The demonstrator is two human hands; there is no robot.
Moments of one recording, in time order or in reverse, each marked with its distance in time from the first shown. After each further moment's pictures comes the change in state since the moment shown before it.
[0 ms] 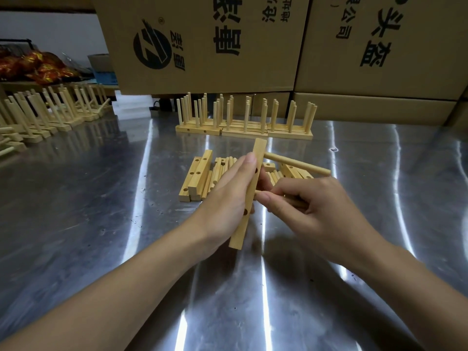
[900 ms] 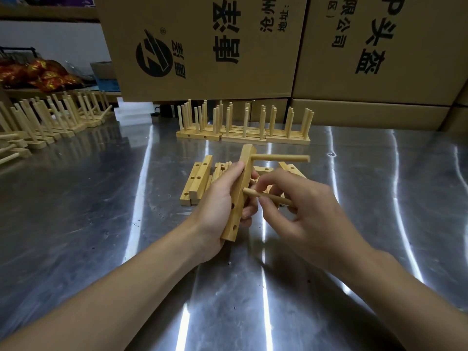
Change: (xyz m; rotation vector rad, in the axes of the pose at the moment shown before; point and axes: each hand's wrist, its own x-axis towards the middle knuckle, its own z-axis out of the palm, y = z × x) left_hand 0.005 -0.006 -0.005 -0.396 -0.030 -0.187; right_hand -0.003 -0.001 0.010 -0.090 0.127 -0.072
